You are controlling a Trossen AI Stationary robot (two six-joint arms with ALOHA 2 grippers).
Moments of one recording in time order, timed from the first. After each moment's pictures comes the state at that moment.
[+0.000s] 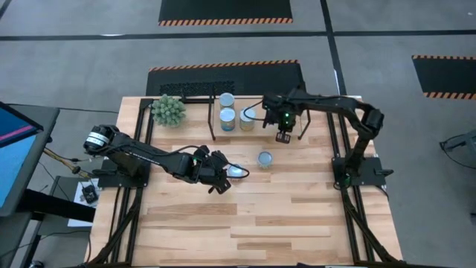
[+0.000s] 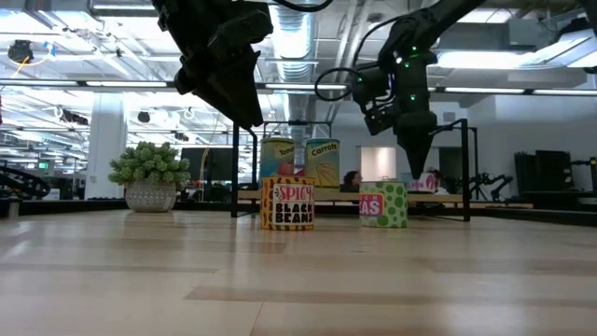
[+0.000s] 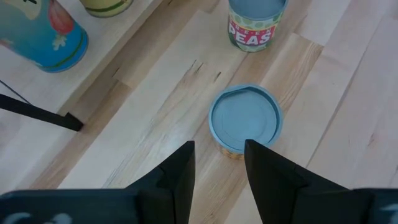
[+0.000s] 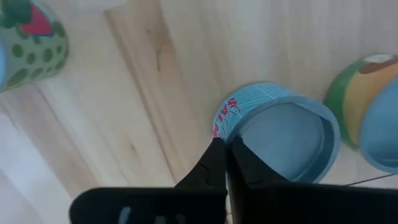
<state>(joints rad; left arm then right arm) -0.24 1.62 1.16 -0.63 -0.52 -0.69 -0.52 1.77 1.33 -1.10 0.06 -0.24</state>
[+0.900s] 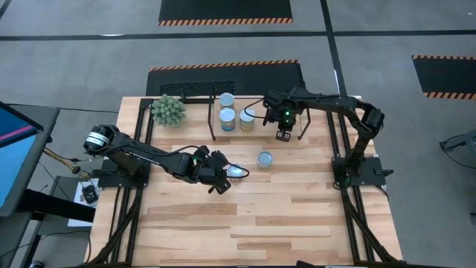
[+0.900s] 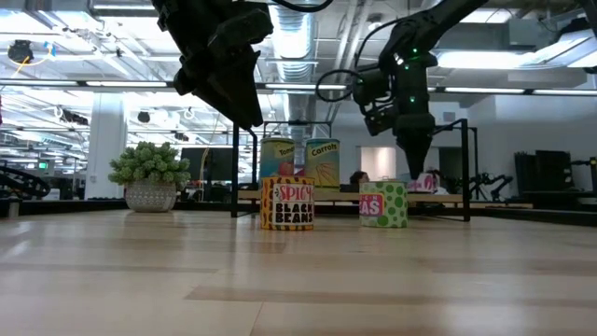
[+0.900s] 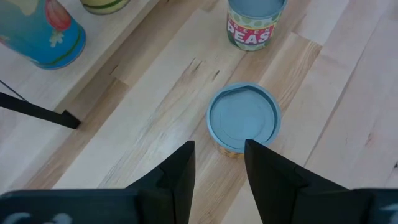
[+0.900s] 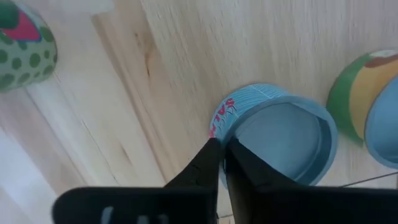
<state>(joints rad) -0.24 1.62 1.16 -0.63 -0.51 -0.70 -0.55 1.77 1.32 -1.08 0.05 -0.25</state>
